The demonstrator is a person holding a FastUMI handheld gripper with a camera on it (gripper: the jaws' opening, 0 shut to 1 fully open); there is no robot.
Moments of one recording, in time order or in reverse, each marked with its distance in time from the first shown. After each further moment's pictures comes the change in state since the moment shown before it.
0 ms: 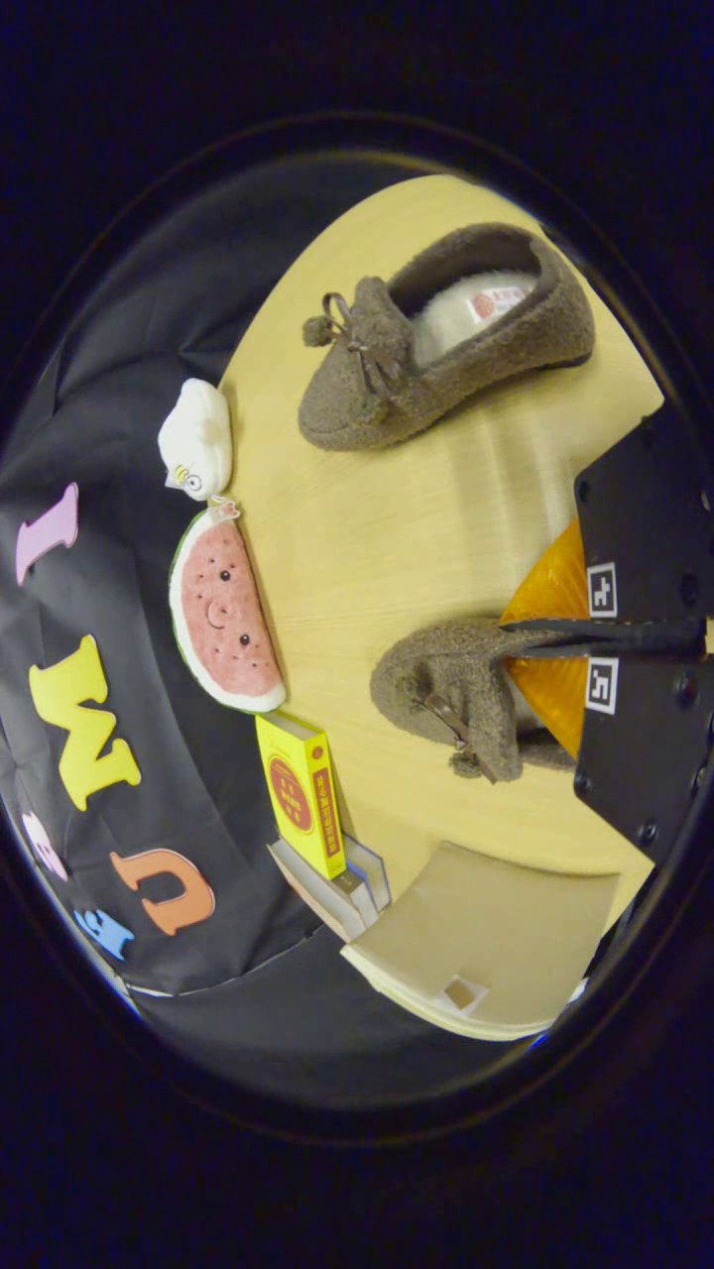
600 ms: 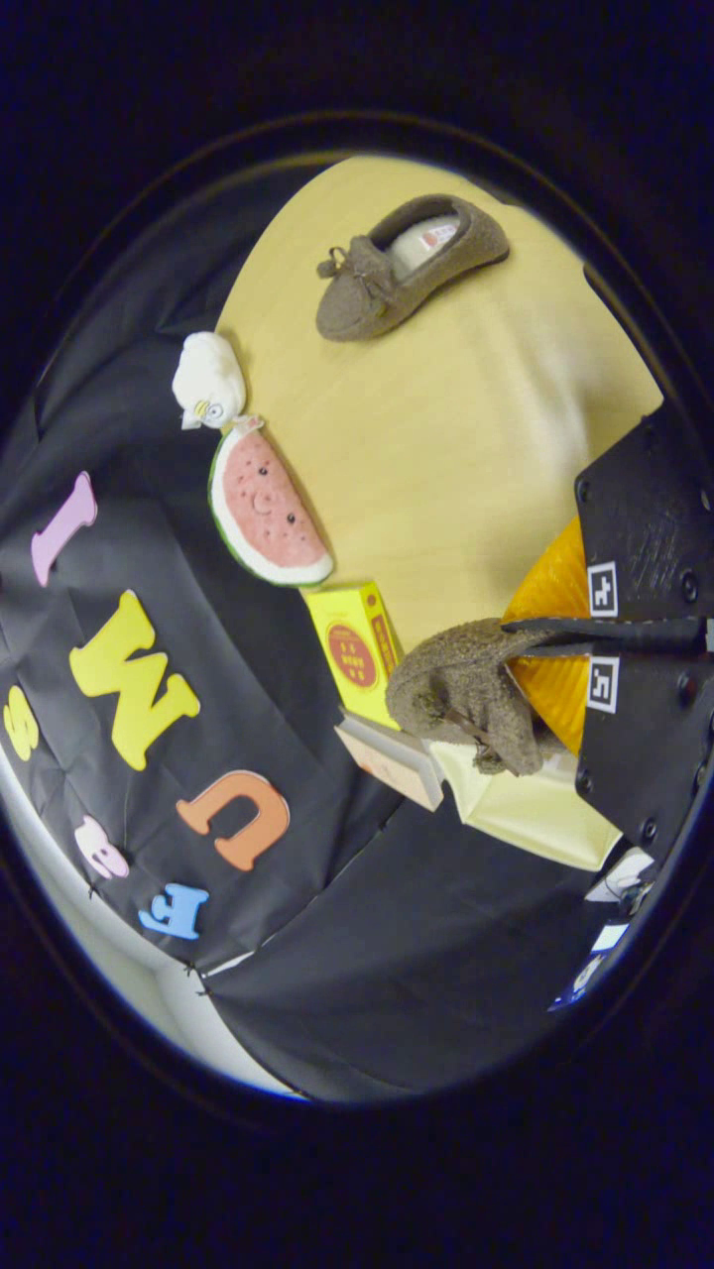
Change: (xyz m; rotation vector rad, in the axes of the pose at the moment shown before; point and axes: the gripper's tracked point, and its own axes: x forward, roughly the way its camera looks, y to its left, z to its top) arm -0.095 0.168 0.049 0.118 -0.091 0.264
